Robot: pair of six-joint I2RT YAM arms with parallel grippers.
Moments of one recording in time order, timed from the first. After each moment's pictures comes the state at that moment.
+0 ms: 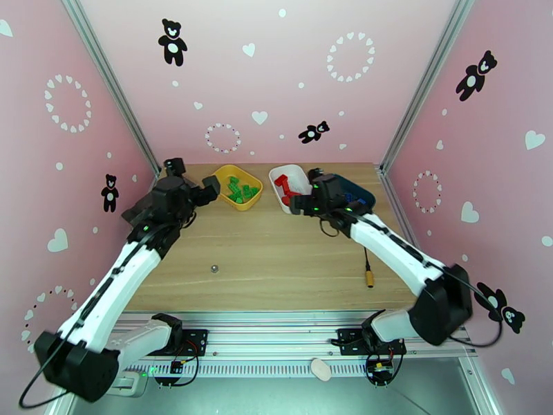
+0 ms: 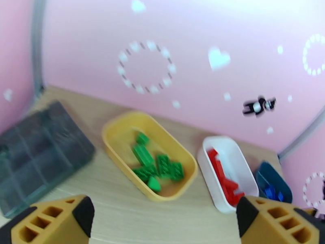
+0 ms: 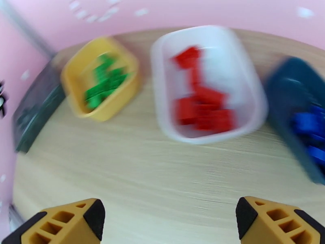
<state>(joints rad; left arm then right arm) -0.29 1.08 1.08 -0.29 -0.25 -0.45 0.49 1.37 1.16 -0.46 0.14 0.37</state>
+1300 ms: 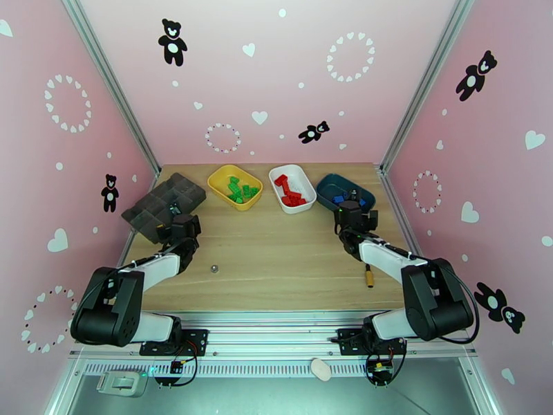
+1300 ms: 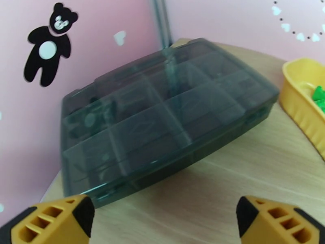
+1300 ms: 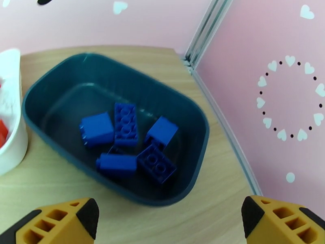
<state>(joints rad) -0.13 1.41 0.46 0.50 -0.60 -0.15 0.22 1.44 0.66 0.27 0.65 -0.02</state>
